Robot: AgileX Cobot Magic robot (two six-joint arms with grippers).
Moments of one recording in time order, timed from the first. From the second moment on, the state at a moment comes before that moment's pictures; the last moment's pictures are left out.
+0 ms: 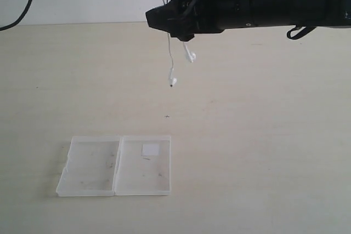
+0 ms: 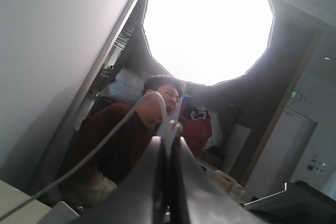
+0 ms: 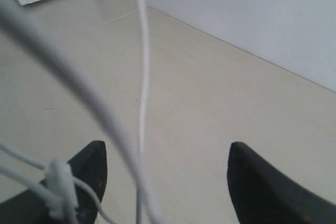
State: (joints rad) left arm -0.24 1.51 -1.09 0.99 -1.20 -1.51; right arm 0.45 1.59 -0.98 1.74 0.55 -1.80
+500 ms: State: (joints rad) left arm -0.24 1.51 -1.09 0.99 -1.21 -1.52; right arm 0.45 1.59 -1.06 1.74 0.57 -1.78
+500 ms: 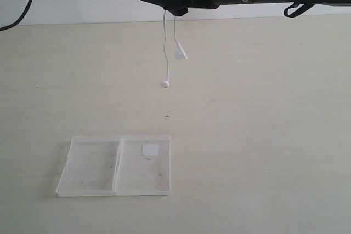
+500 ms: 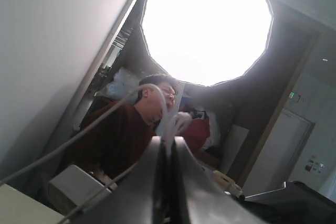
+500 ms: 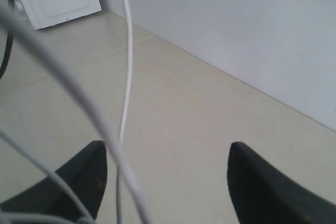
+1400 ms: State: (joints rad) left arm -0.23 1.51 -1.09 1.02 -1.20 -1.54; right arm 0.45 1.53 -1.06 1.29 0.56 -1.28
